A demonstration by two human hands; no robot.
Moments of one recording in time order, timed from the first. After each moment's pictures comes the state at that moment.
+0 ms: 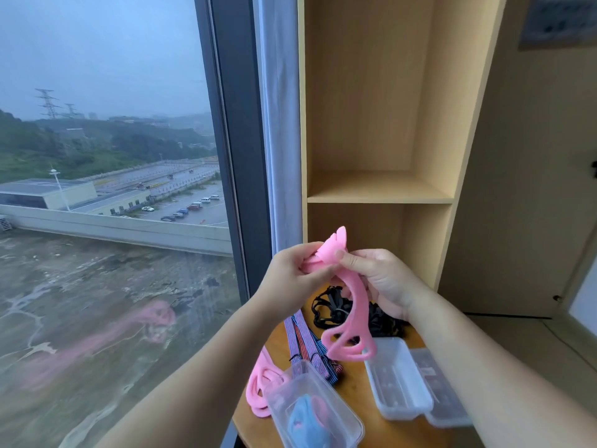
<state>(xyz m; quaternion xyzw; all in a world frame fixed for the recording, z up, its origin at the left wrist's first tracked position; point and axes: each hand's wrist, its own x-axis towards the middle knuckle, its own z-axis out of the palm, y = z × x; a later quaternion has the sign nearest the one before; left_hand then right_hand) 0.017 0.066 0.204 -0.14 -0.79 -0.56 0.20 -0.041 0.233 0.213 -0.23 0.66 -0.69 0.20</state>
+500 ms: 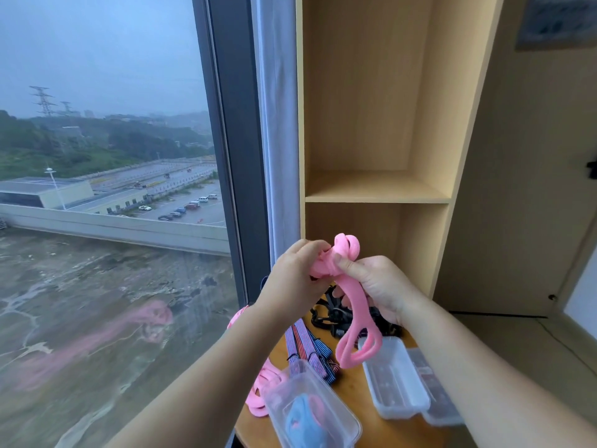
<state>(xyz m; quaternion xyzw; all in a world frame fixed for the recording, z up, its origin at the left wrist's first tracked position) 0.012 0.073 0.198 -0.12 -0.88 -0.31 0.35 -0.038 0.234 0.204 -0.19 0.71 -0.66 0.16</state>
